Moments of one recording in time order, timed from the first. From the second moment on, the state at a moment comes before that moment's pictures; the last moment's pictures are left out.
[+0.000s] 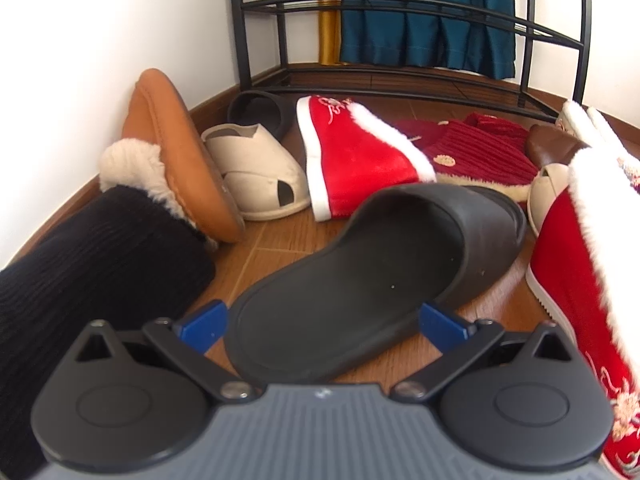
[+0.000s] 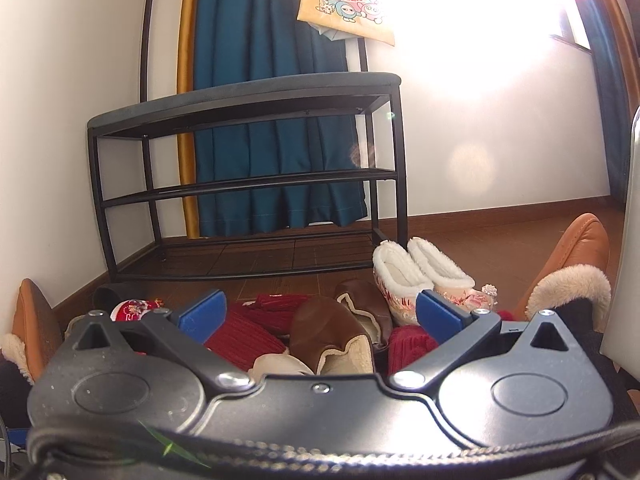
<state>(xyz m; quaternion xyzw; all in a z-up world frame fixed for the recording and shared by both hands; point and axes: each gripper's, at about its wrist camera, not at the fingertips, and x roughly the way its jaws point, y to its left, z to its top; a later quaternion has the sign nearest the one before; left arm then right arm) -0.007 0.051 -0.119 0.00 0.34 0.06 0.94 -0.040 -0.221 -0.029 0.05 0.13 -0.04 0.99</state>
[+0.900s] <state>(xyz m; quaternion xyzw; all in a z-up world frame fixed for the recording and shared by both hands) -0.064 0.045 0.054 -0.25 0.14 -0.06 0.96 -0.035 -0.180 0.007 0.07 0.17 -0.03 0.98</state>
